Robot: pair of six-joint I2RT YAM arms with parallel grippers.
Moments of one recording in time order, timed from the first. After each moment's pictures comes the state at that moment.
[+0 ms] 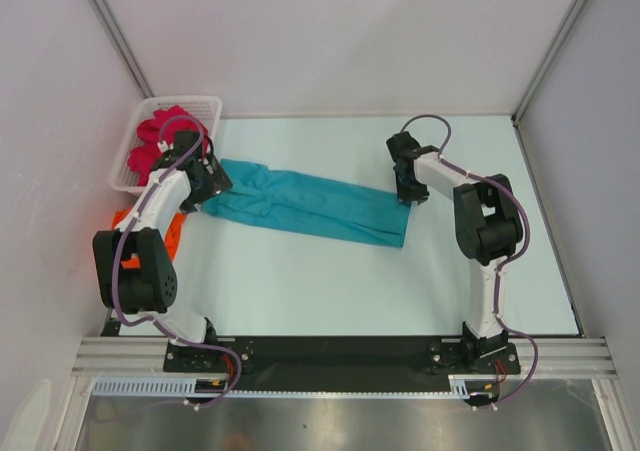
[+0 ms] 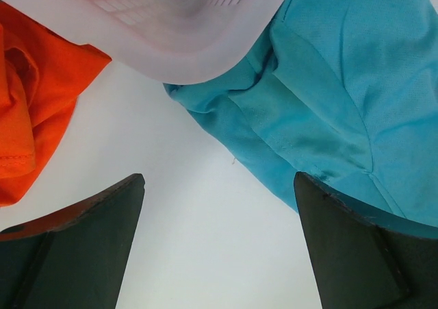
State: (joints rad) left arm 0.03 1.61 1.25 -0.69 -0.18 -0.53; right arm 0.34 2.07 1.53 -0.68 0.33 0.25
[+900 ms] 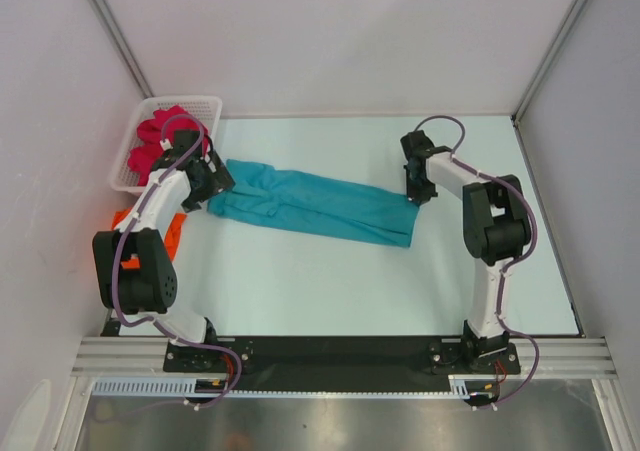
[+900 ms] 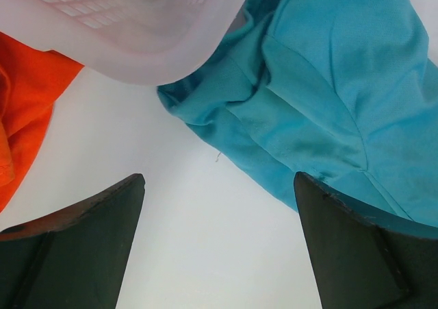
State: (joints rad) left arm 0.03 1.60 1.25 -0.67 -0.13 -0.51; right arm 0.27 2.07 1.52 -0.65 0.24 0.25
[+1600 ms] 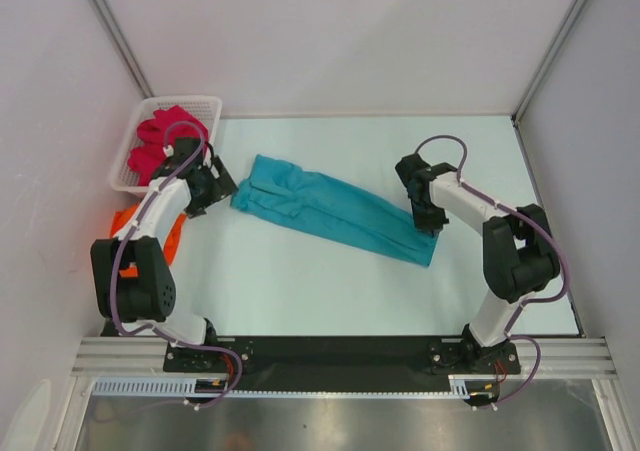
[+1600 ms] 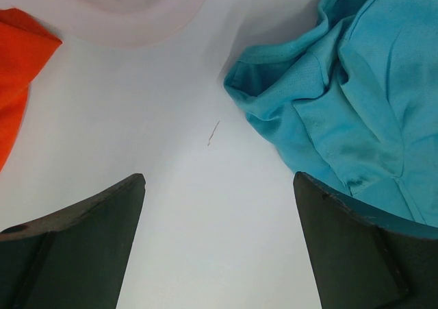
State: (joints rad) left arm 0.02 1.56 1.17 -0.63 -0.07 -0.51; right arm 0.37 1.74 1.24 -0.90 0.38 0.30
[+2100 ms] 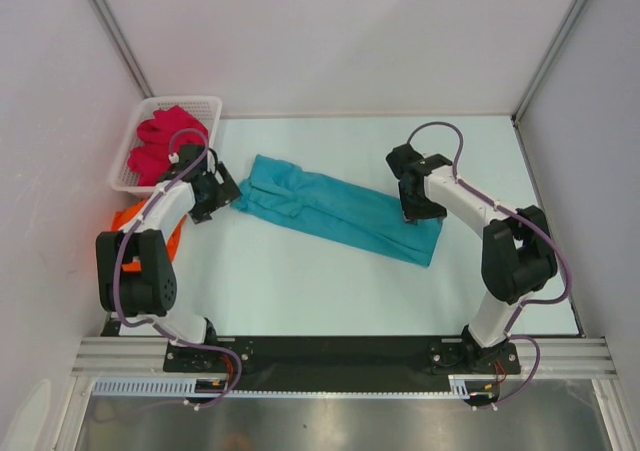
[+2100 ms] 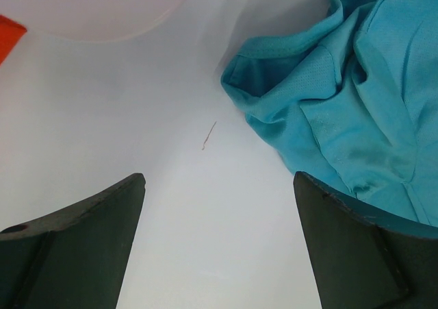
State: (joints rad) left arm 0.02 1.58 1.10 -0.56 -0.04 -0.54; right arm 0.43 1.74 1.33 -0.95 0.44 0.35
